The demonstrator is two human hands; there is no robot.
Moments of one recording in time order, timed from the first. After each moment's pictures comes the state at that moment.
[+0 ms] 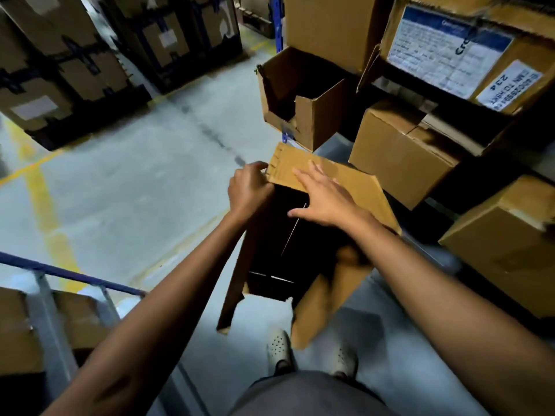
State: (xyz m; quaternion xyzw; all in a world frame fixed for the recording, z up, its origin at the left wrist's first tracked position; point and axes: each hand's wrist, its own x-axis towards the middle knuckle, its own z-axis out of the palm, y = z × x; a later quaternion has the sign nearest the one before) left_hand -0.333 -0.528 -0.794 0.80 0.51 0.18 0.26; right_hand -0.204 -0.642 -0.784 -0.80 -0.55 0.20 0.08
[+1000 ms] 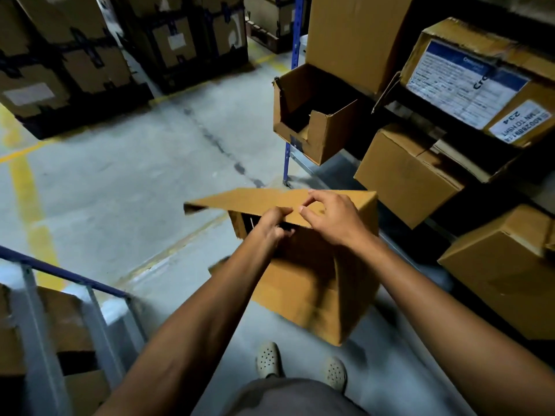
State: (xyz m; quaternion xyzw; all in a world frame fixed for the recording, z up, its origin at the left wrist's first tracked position) left_hand -0.338 -0.534 -0.843 0.27 0.54 0.10 0.79; right_hand -0.248 -0.644 -0.776 -0.81 -0.51 0.17 0.25
